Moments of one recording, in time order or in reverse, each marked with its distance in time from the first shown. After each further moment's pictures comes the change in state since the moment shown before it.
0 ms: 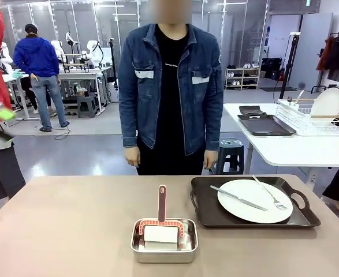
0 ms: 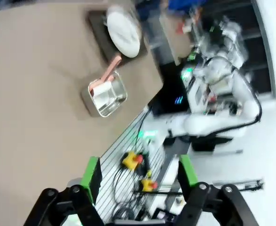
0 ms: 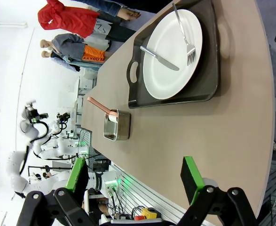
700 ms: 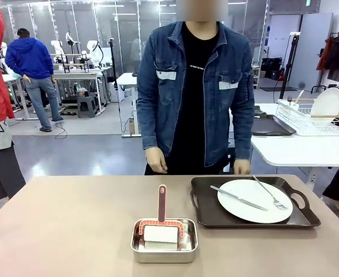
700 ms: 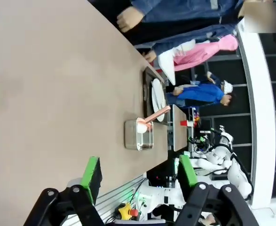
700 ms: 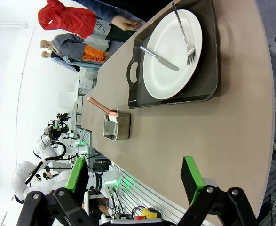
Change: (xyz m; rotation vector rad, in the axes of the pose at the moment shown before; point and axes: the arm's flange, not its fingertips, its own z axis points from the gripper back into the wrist) left arm -0.144 0.121 0.028 0.059 -0.428 0.337; right arm 0.000 0.000 0.000 0.000 0.001 0.000
